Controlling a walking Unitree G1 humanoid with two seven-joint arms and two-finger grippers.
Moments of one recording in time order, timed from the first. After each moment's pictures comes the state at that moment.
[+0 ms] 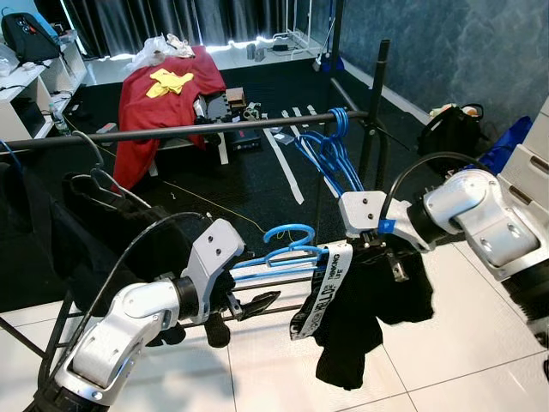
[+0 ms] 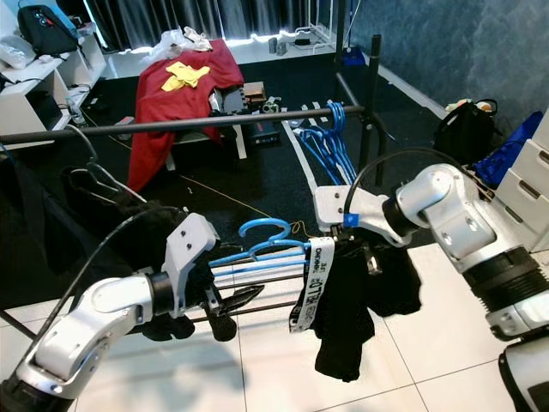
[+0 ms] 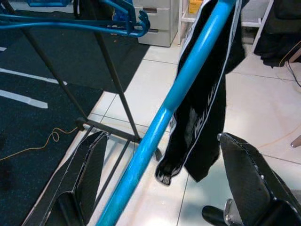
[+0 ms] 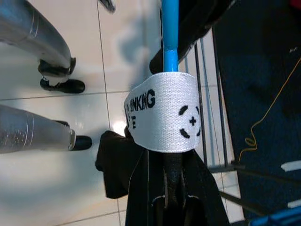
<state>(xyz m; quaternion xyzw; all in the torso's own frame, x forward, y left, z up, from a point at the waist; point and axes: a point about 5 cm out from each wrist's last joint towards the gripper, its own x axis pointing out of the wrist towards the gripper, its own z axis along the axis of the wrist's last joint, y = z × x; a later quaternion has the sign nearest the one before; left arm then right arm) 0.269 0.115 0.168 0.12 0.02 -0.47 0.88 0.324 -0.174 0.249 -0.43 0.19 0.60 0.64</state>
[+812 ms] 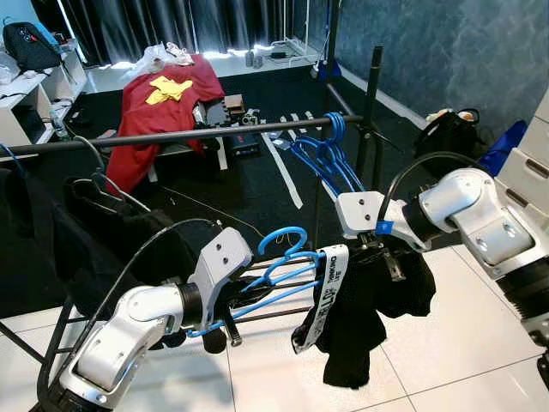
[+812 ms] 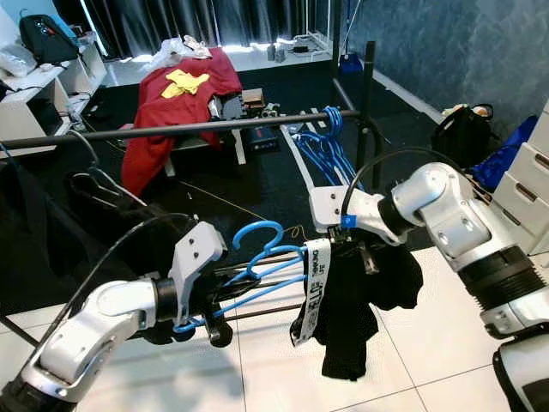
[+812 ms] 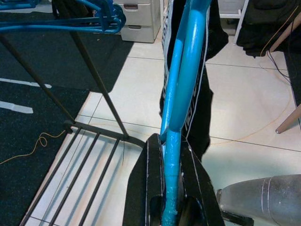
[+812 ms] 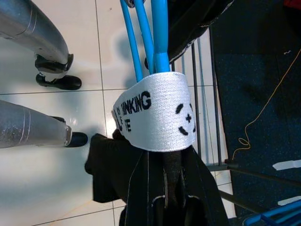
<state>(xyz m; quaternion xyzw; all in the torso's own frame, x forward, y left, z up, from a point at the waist) 0.267 0.112 0.163 0.14 0.03 -0.48 0.87 0.324 -0.175 0.250 -0.44 0.18 0.60 0.64</state>
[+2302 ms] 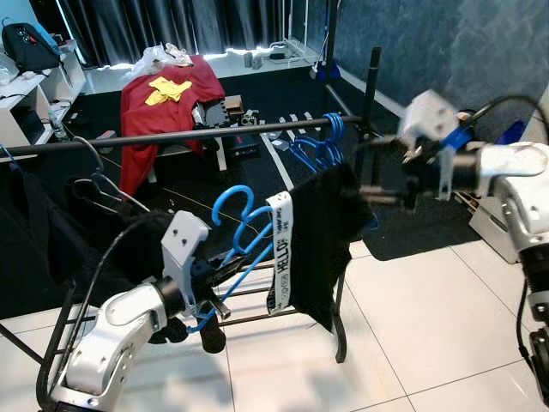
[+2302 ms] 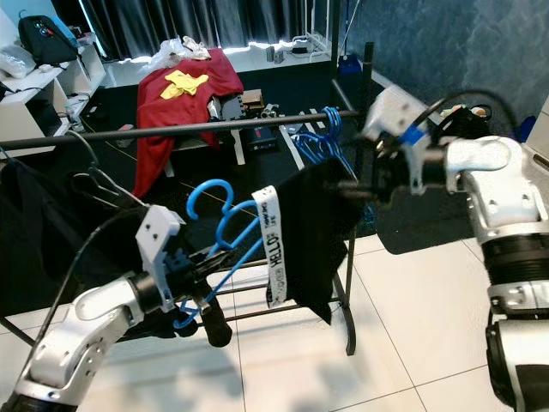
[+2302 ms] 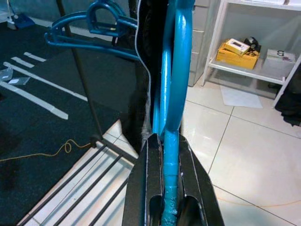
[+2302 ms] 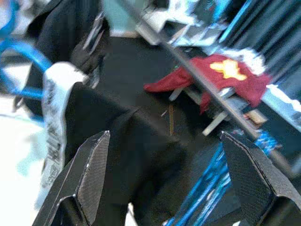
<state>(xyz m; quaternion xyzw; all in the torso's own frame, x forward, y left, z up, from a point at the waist) 0.275 0.142 0.165 0.03 -0.03 -0.37 0.93 0.346 -0.221 0.315 -0.27 -0.07 0.44 0.85</state>
